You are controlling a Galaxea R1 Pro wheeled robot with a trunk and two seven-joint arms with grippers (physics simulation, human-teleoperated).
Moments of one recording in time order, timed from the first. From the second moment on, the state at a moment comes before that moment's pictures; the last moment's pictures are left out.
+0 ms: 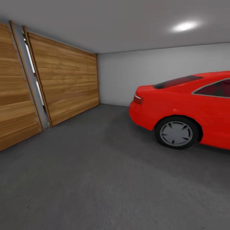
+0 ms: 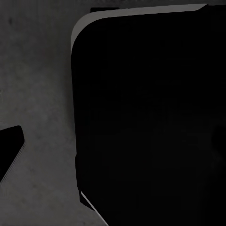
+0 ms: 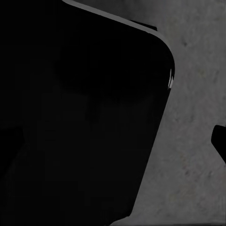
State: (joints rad) left arm 0.00 0.01 0.00 -0.03 0.00 -0.01 0.00; right arm 0.00 0.00 0.42 0.01 -0.18 -0.09 0.00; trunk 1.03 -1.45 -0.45
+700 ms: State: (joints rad) left arm 0.00 0.01 0.00 -0.03 0.00 -0.01 0.00; right arm 0.00 0.00 0.42 0.01 -0.18 -0.09 0.00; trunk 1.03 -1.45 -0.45
